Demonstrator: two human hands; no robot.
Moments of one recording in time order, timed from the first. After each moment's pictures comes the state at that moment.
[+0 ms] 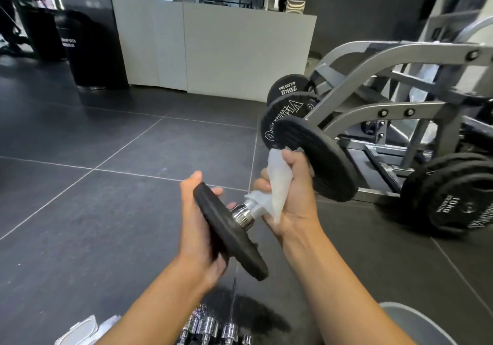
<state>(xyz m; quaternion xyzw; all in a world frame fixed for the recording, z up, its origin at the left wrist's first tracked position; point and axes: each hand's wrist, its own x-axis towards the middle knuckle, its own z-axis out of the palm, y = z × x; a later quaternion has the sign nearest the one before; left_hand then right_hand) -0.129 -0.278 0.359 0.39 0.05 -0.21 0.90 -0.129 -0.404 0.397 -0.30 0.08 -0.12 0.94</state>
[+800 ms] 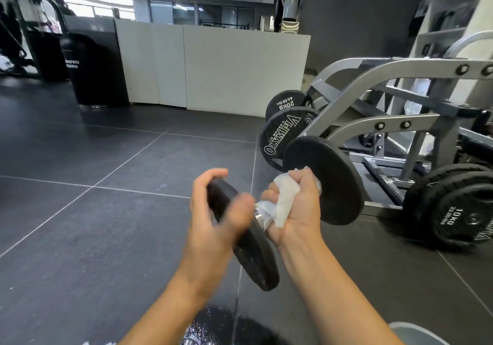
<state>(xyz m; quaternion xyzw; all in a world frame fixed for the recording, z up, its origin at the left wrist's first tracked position) -0.143 -0.271 0.386 0.61 -0.24 0.05 0.75 -0.120 -0.410 0.393 -0.24 0.11 -0.17 0.95</state>
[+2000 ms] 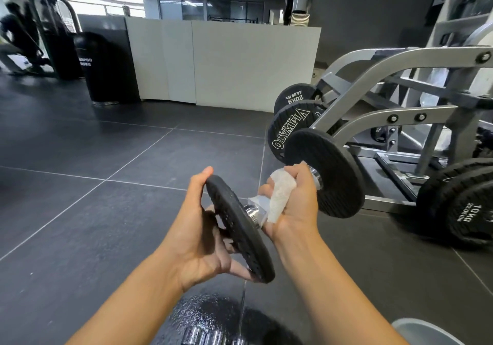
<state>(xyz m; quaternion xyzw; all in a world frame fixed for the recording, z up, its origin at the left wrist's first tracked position) -0.126 -0.256 0.381 0.46 -0.01 -0.37 0.80 -0.118 -0.400 0.381 -0.21 0.12 -0.16 0.96</state>
